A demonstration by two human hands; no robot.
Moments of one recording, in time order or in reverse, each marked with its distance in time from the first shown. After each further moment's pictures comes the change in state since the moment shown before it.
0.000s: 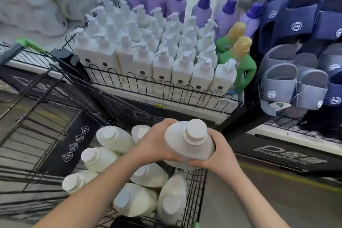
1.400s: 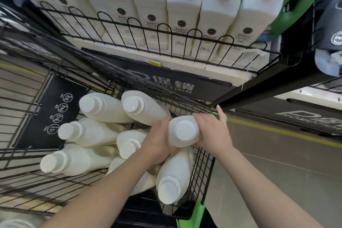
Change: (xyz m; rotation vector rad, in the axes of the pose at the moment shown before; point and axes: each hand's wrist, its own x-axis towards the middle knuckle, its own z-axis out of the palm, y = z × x) left_hand 0.030 -0.136 0.132 0.201 -0.101 -0.467; right_hand 0.067 0.164 0.095 -0.712 -0.189 -0.192
